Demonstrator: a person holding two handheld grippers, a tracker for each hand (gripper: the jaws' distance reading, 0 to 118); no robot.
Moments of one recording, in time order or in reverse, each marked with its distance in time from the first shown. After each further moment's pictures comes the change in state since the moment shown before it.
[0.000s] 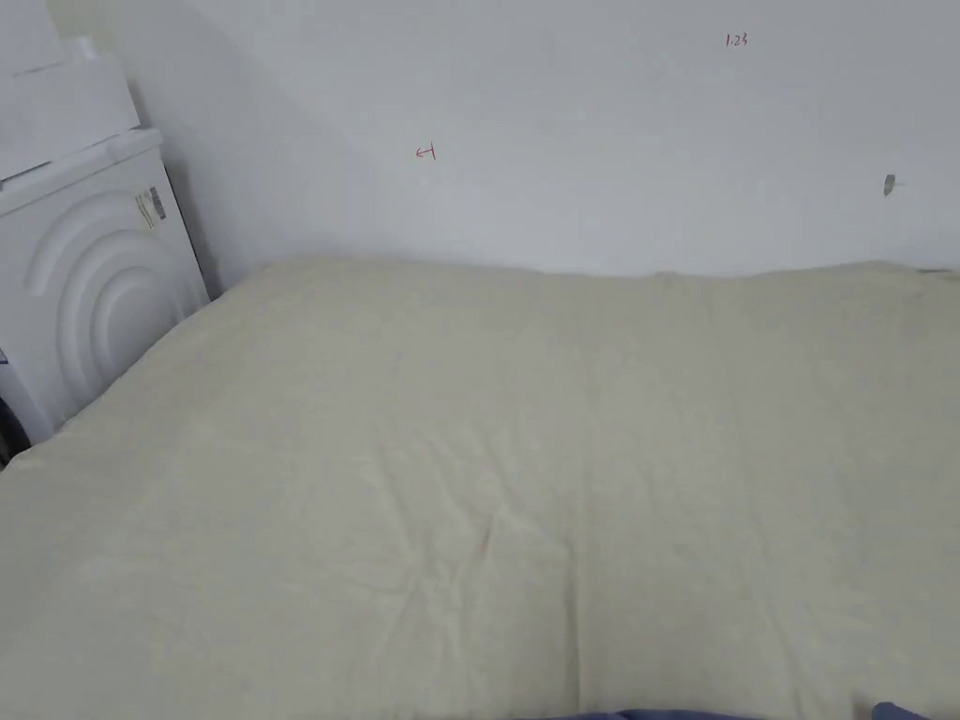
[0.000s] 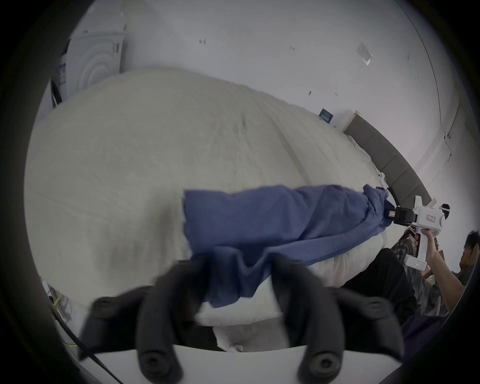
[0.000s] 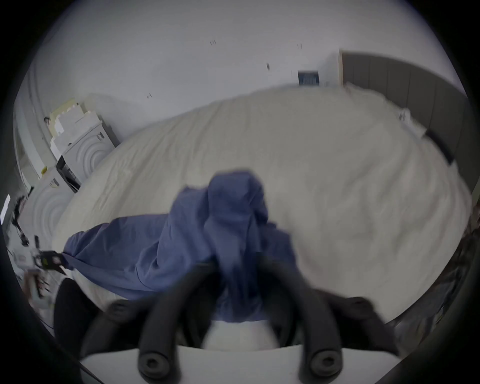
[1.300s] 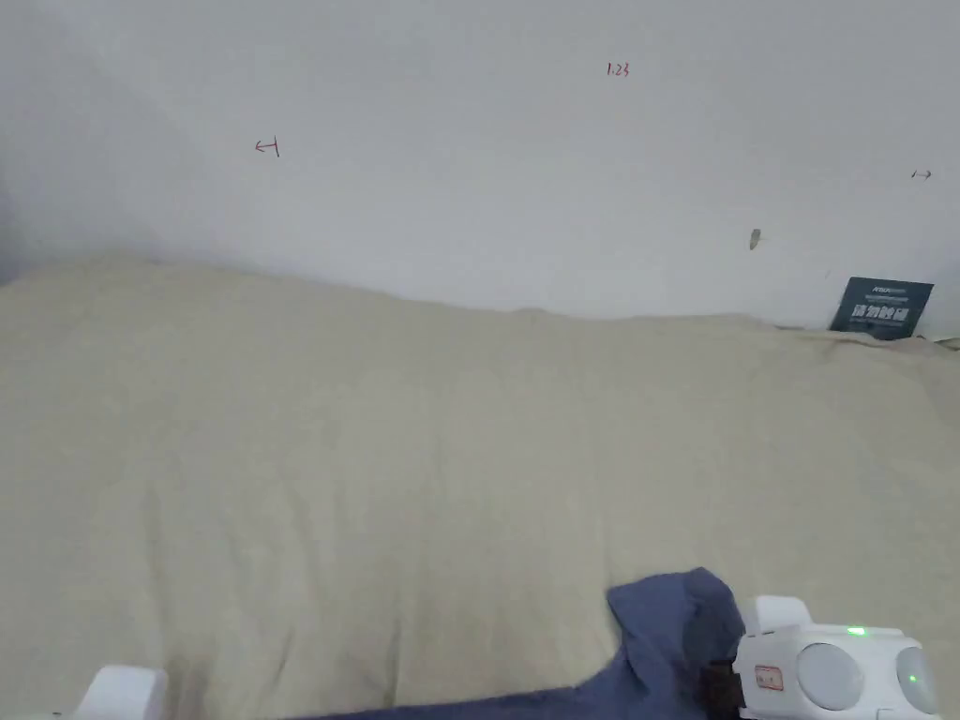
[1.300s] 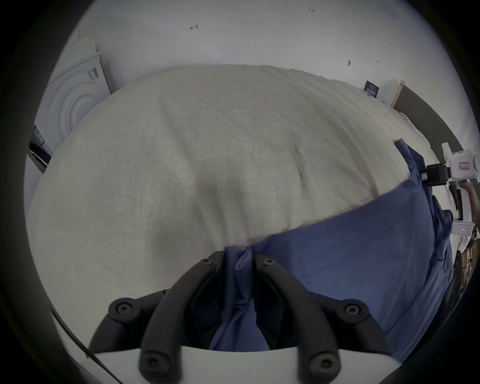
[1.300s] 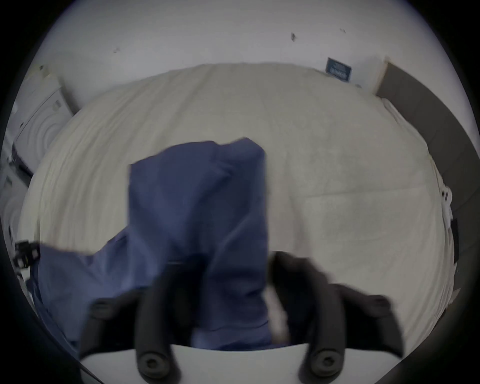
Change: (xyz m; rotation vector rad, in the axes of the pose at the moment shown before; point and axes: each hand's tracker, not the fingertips) left arm 0.013 0.180 -0.224 -0.156 0.279 -0.131; right arm -0.023 0.201 -0.279 -0.277 -0.110 0.153
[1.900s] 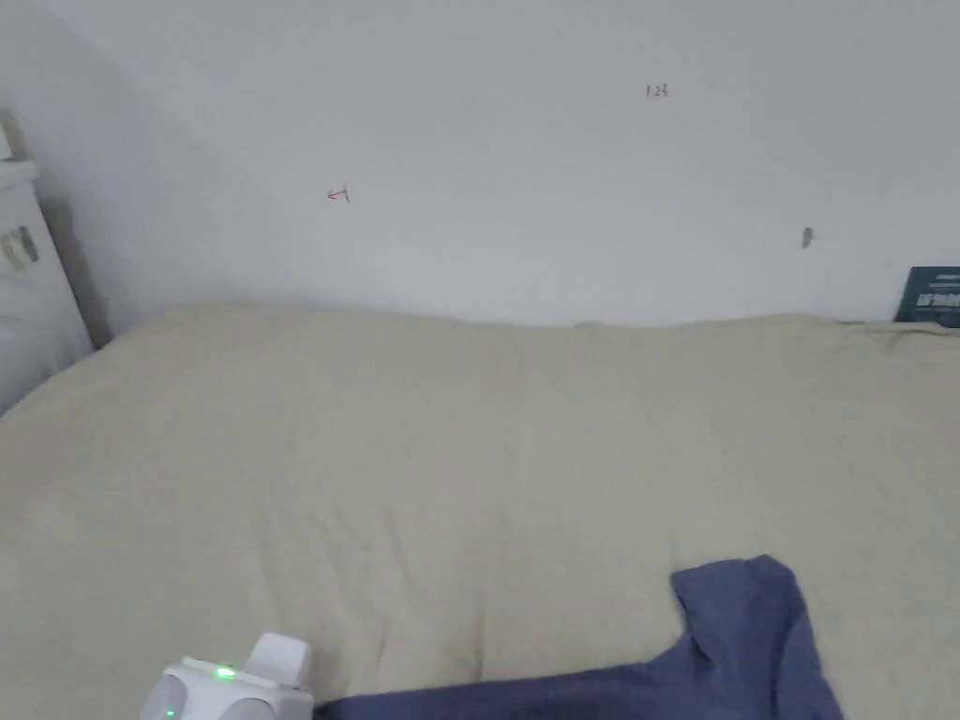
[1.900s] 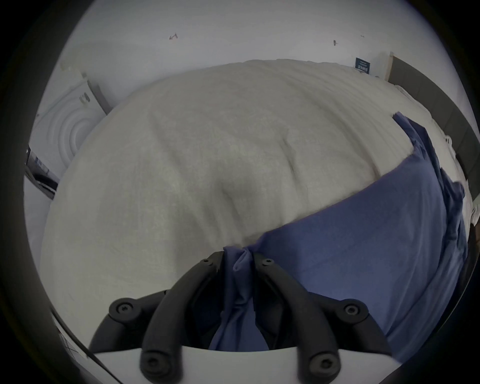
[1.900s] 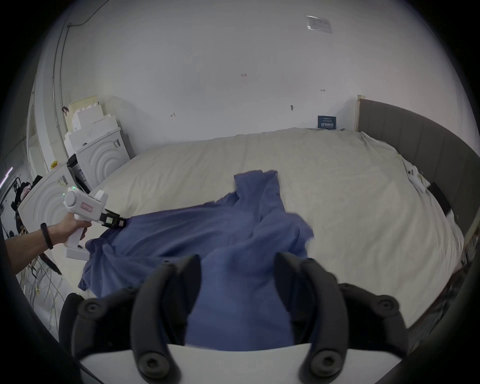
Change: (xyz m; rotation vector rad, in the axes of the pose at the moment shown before) left arm 0.015 0.009 -0.001 -0.051 0.048 -0.097; right arm -0.040 -0.187 0.226 0.380 0.132 -0.070
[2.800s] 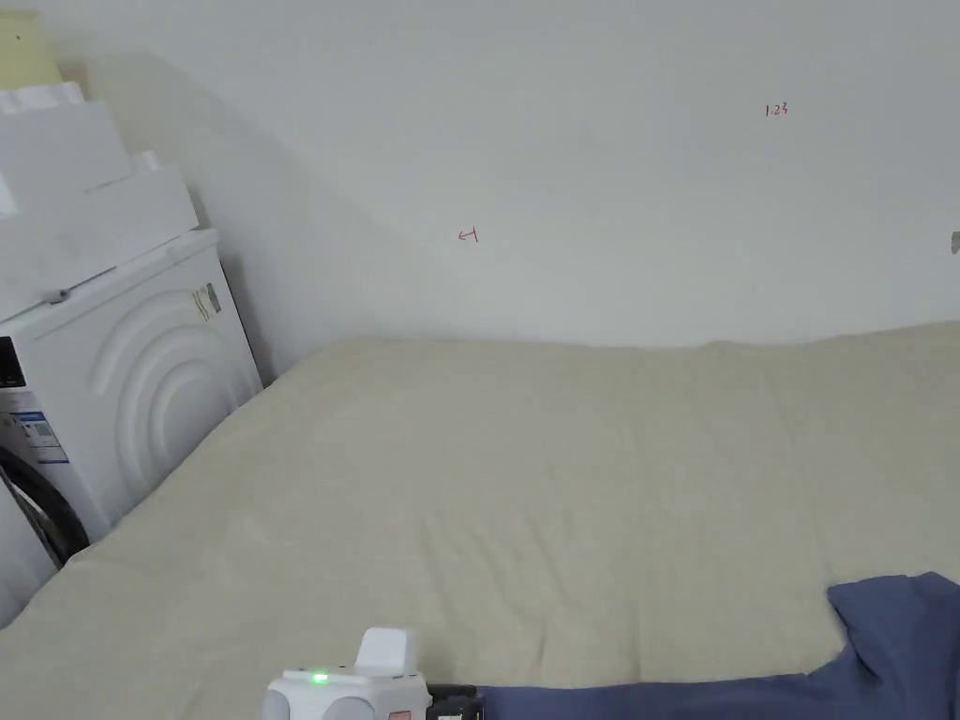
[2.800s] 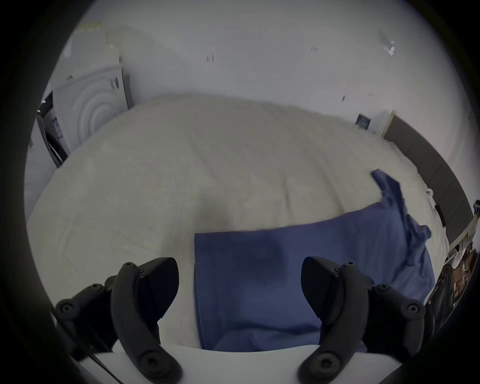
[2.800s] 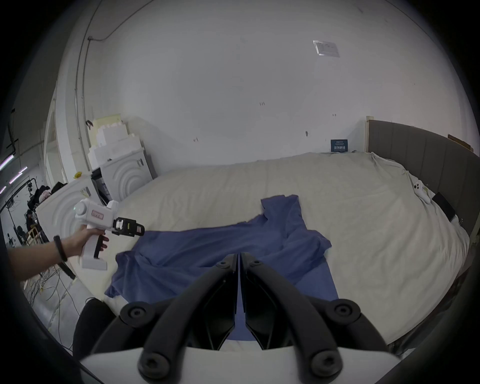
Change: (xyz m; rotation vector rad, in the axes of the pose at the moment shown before) left arm -0.042 -0.024 0.053 0.150 -0.076 0.187; right arm -0.044 -0.034 0.071 0.146 0.079 -0.004
